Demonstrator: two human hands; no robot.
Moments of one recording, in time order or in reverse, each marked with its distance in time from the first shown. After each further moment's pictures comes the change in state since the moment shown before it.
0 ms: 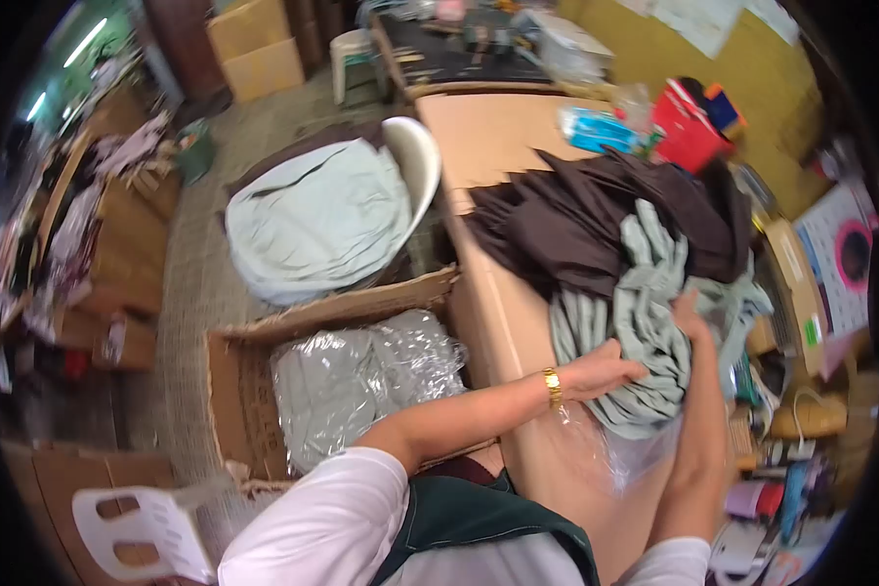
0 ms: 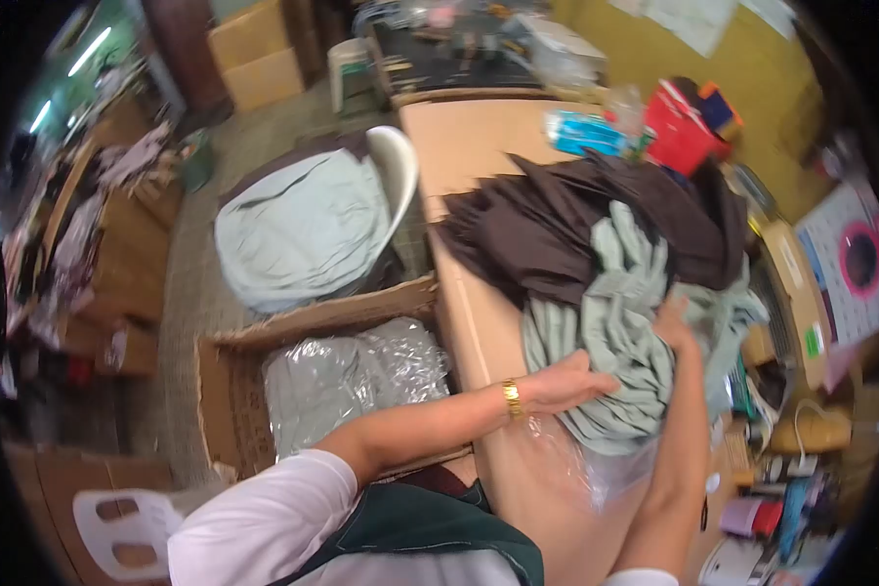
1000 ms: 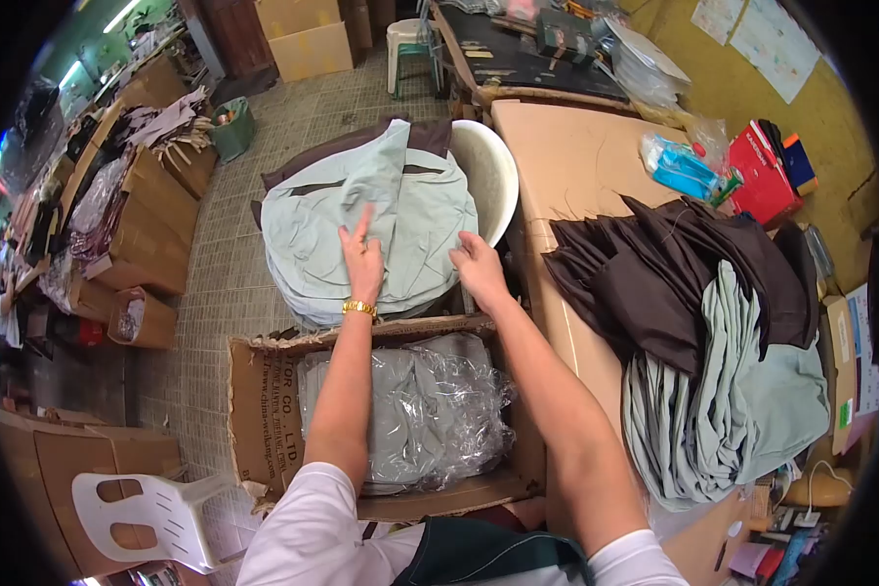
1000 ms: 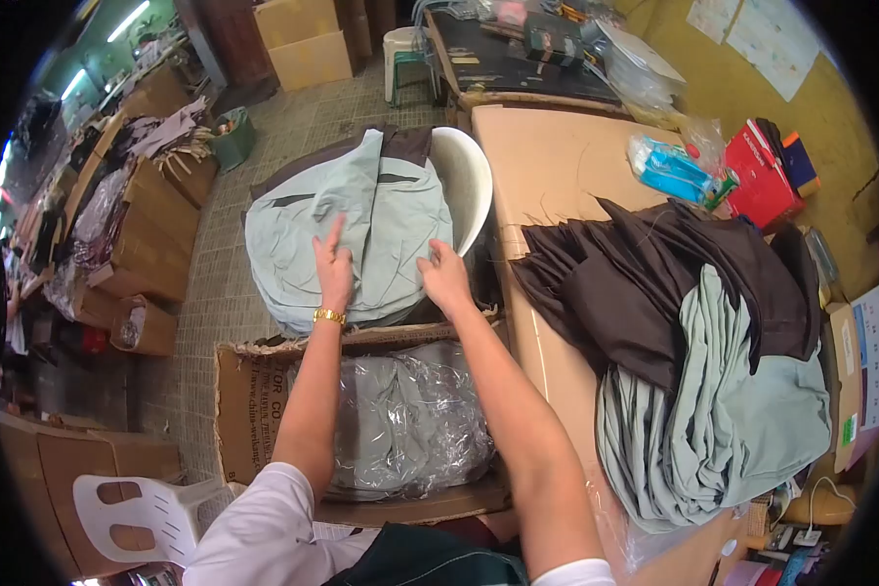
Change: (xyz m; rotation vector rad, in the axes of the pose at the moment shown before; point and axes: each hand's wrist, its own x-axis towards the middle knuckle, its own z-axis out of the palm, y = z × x) left_hand -0.112 0.170 -0.432 1.040 1.259 0.784; right_hand 0.153 -0.534 0.125 1.228 0.348 -0.455
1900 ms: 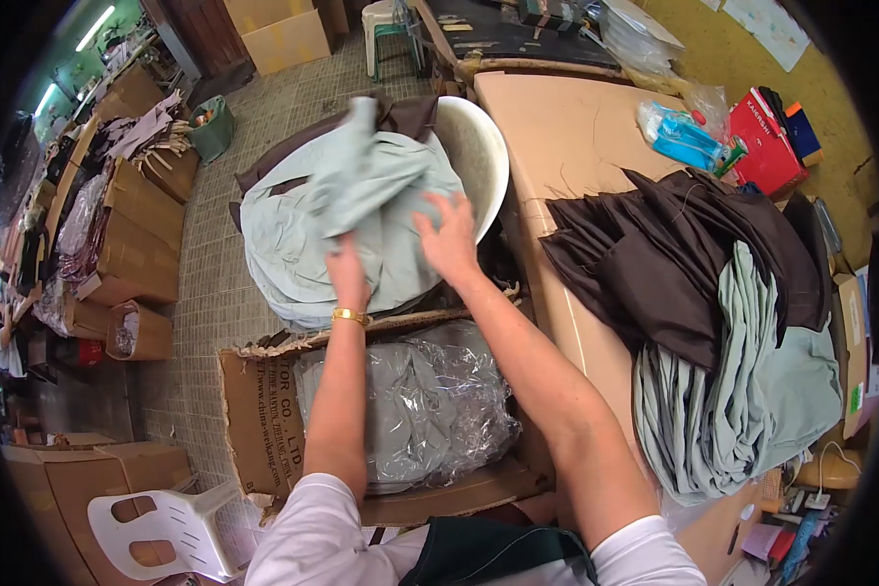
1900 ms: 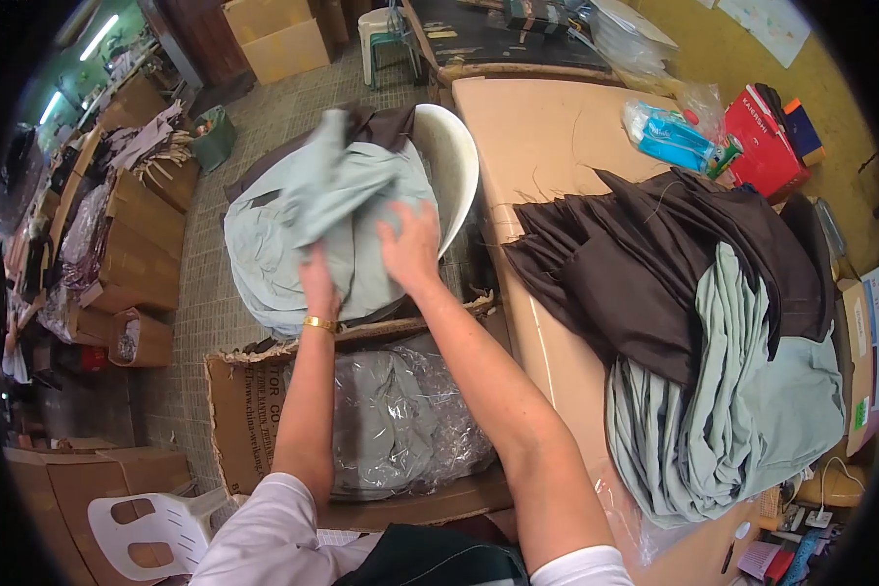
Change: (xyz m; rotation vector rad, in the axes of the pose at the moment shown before) left_hand -0.008 -0.028 0.000 0.084 -0.291 -0.323; right_hand 0.012 -0.028 0.026 -0.558 0.114 -0.307
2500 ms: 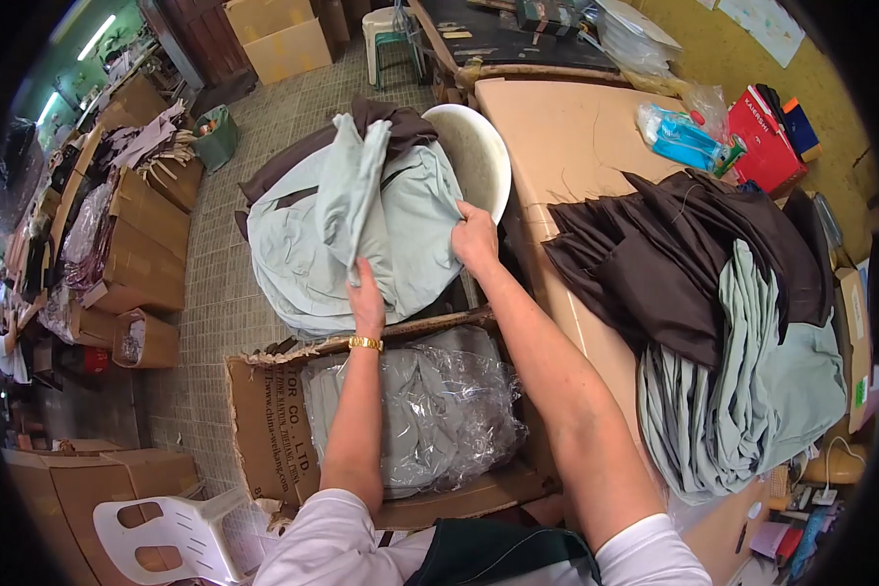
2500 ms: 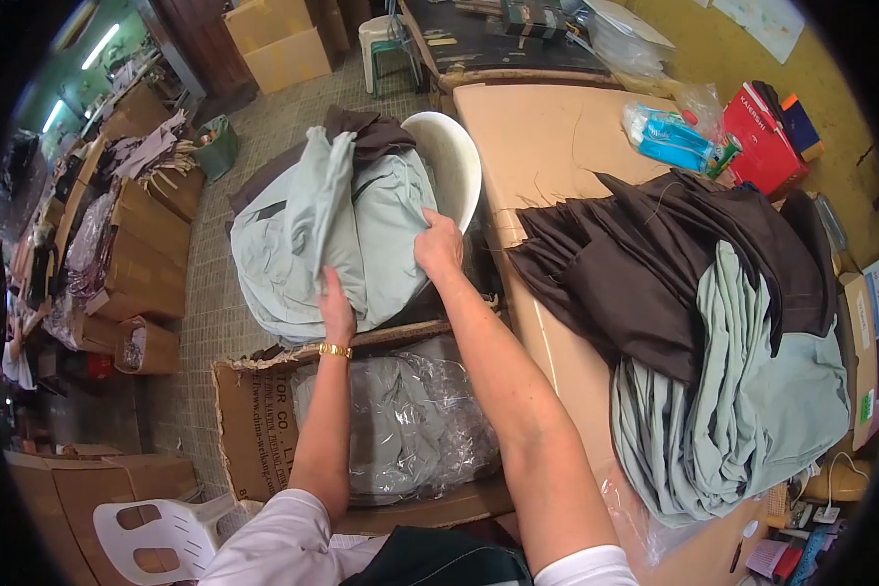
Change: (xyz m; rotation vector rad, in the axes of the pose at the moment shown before) left_hand -0.043 -0.001 0.015 -0.427 0.189 -0.087; right_hand 0.023 0.018 -0.015 0.175 -0.067 0.355
